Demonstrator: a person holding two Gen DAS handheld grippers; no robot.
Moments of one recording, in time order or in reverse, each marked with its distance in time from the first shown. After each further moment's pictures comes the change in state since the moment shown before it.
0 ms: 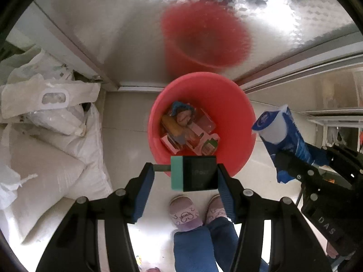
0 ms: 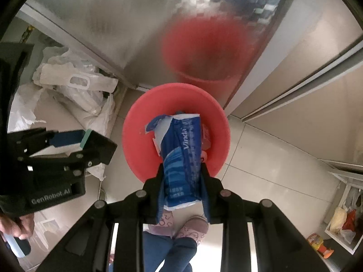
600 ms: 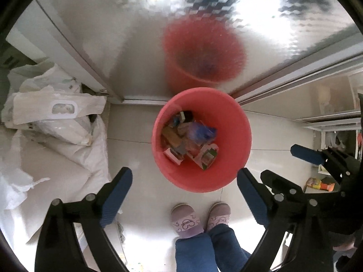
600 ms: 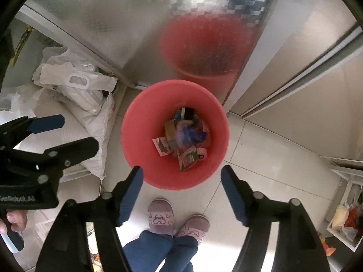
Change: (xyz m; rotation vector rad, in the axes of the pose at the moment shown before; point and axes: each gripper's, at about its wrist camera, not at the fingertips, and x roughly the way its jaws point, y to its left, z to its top) left arm -0.027 -0.002 -0.008 0.006 -0.082 0.013; right arm -0.002 -0.003 -0.010 0.029 -0.003 0.007
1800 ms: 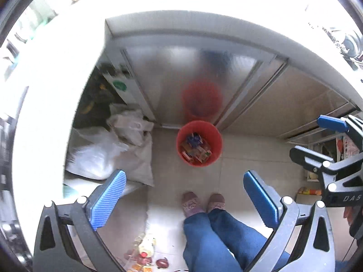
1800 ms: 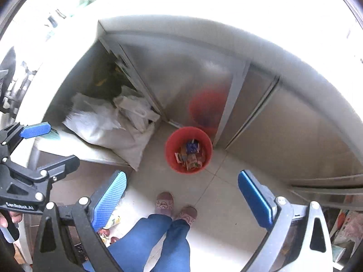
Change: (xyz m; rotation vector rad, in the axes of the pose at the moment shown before) left arm -0.373 -0.089 -0.097 -0.027 -0.223 0.179; right arm -0.334 0.034 -0.063 -0.176 -0.237 0.024
